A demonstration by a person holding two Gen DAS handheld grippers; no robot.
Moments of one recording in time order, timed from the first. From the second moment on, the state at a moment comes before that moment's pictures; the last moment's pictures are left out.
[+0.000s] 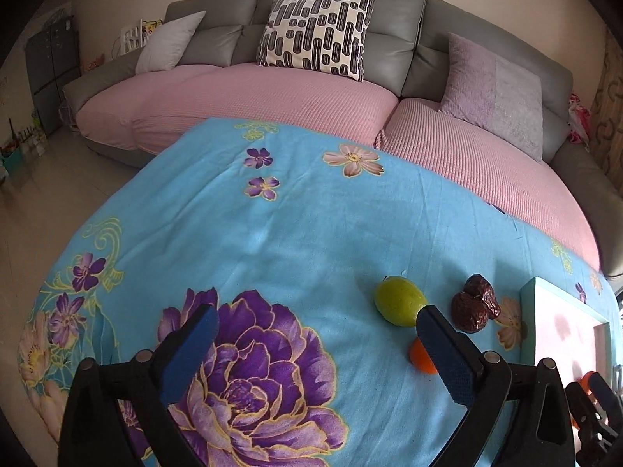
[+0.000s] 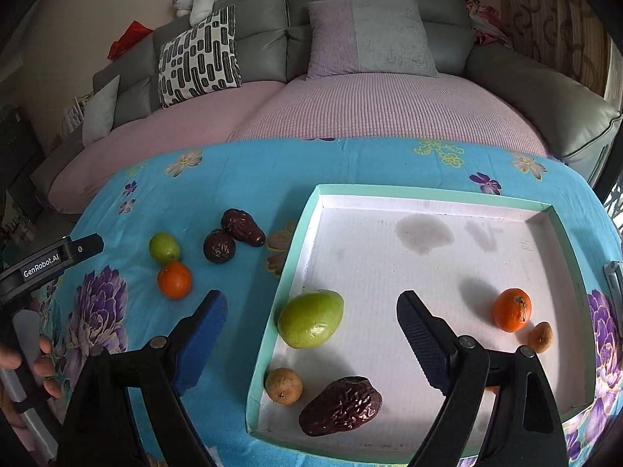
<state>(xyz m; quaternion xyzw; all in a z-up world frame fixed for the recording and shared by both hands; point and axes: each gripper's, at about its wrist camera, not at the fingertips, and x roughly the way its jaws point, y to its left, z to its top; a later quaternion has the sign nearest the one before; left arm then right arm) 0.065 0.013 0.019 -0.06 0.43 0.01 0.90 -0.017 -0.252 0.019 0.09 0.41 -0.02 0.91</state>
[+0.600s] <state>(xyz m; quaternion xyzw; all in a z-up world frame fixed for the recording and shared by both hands) 0.095 0.003 0.017 -0.08 0.44 -0.05 0.89 0.021 -0.219 0.031 0.10 0.40 0.03 0.91</state>
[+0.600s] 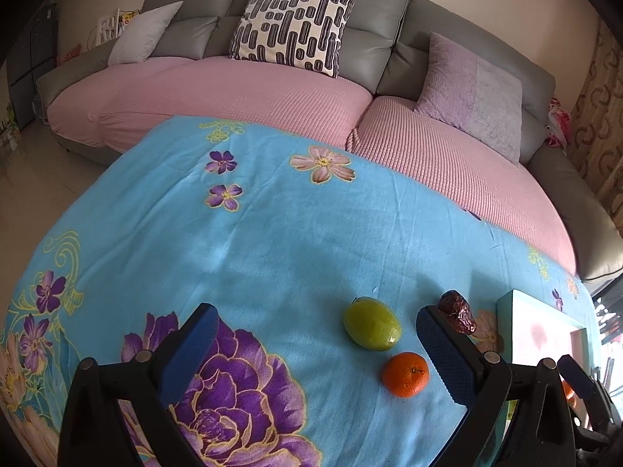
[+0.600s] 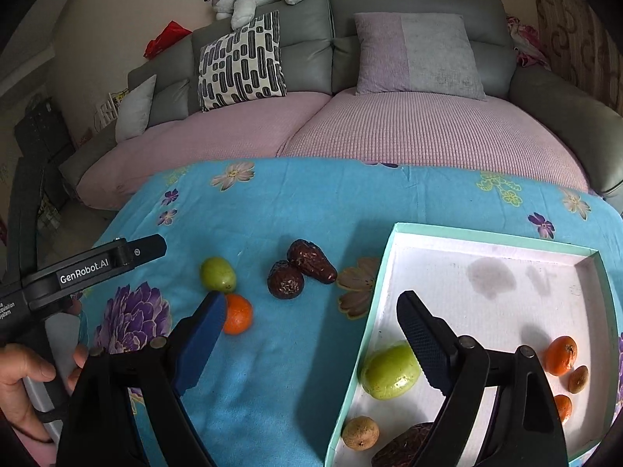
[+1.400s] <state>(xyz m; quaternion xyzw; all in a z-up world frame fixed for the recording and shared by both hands) 0.125 -0.034 -0.025 -0.08 0.50 -0.15 0.85 0.128 -0.230 -0.034 0.20 0.52 0.03 0.83</state>
